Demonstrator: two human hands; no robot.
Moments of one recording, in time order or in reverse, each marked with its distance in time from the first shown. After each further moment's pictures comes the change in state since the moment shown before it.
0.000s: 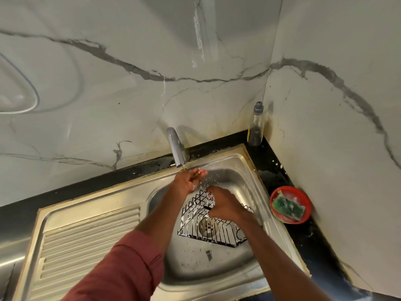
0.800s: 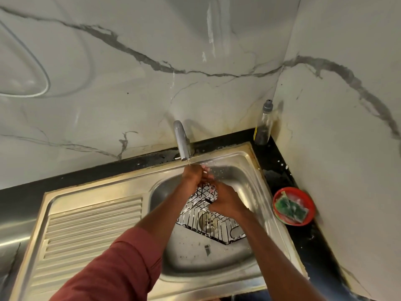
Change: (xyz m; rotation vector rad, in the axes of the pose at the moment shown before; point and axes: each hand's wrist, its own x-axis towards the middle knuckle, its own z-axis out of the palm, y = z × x) left_hand -0.017 -0.013 0.016 0.560 0.119 0.180; right_hand -0.001 0.002 0.001 0.130 0.080 -0.024
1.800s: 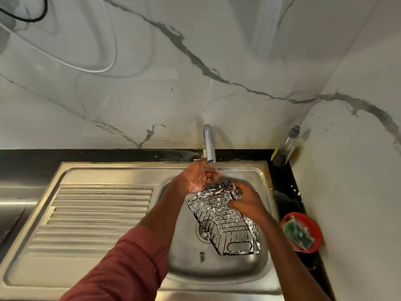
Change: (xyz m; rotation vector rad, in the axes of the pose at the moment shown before) left_hand -0.014 0.001 -0.071 -0.285 -0.527 0.013; right_hand 0.010 0.004 -0.028 0.081 0.076 0.031
